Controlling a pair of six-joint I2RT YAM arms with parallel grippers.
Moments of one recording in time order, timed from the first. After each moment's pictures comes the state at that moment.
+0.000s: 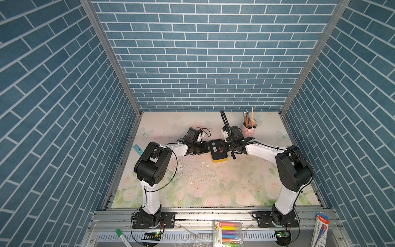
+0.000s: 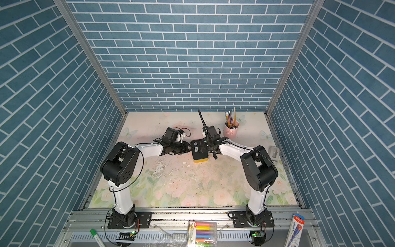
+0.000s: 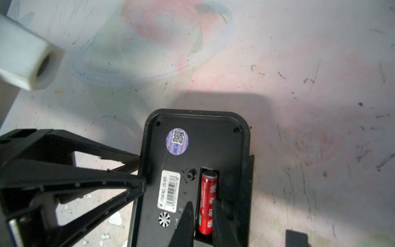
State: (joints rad) left arm -0.48 1.93 1.10 -0.02 0.46 -0.58; right arm 0.61 1.82 1.17 -0.25 -0.14 0.35
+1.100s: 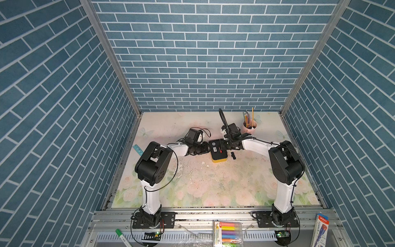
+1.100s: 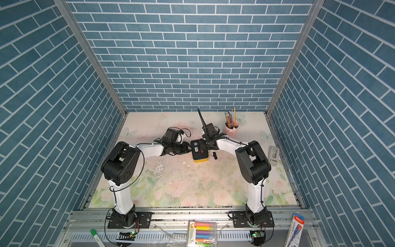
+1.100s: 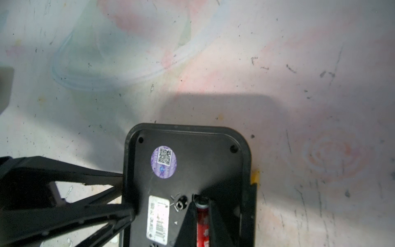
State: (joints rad) left arm -0.48 1.94 1.10 -0.01 0.45 -0.58; right arm 0.59 1.94 1.30 -0.34 -0.19 0.38
